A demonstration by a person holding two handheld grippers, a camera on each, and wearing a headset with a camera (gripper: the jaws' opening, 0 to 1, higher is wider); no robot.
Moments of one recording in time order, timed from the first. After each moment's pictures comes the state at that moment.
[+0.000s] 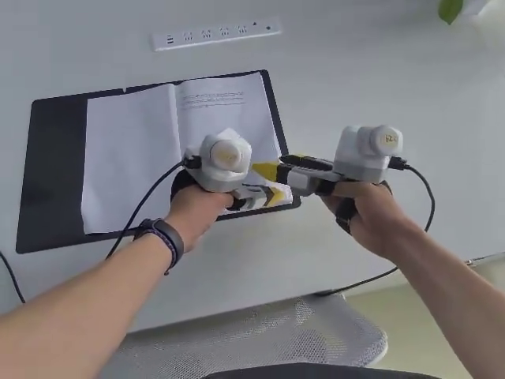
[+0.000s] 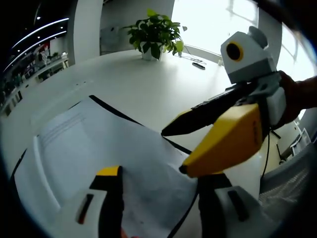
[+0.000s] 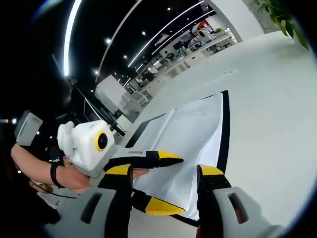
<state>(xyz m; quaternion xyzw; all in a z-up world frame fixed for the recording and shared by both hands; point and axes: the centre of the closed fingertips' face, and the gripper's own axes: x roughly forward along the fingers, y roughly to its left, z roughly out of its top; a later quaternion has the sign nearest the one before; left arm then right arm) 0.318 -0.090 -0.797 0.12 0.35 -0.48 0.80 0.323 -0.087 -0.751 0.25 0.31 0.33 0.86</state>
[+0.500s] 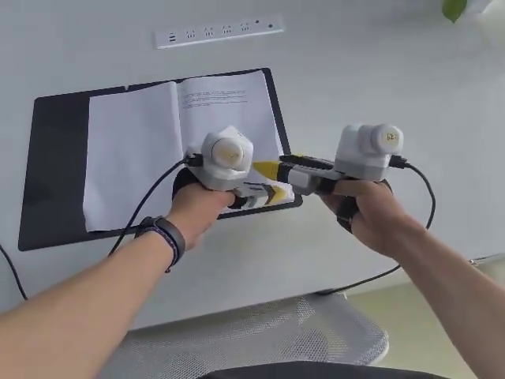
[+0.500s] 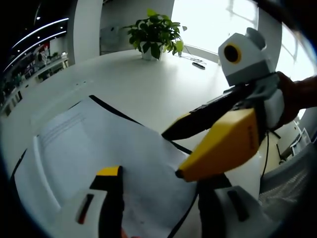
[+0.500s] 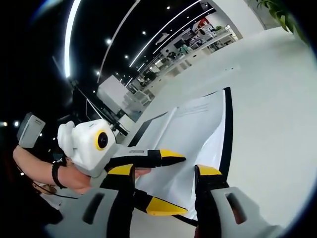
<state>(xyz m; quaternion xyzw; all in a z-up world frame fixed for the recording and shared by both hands) 0.317 -0.090 -0.796 0.12 0.35 -0.48 0.80 0.323 -0.083 -0.755 0.27 0.31 0.34 0.85</state>
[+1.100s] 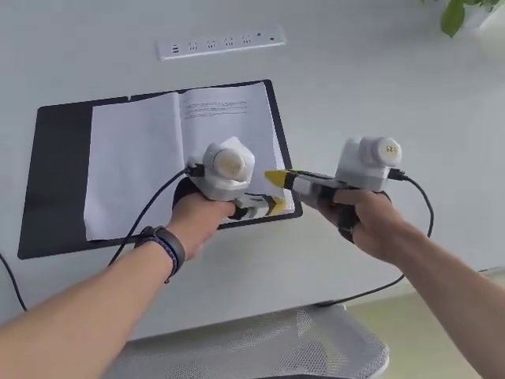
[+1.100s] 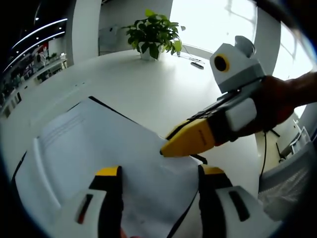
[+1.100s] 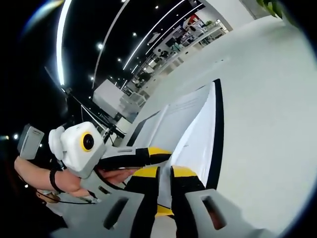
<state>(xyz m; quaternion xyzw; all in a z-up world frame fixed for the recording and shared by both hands) 0.316 -0.090 -0.793 0.12 0.35 -0.49 0.79 0.327 -0.090 -0.770 0.30 0.33 0.31 0.84</state>
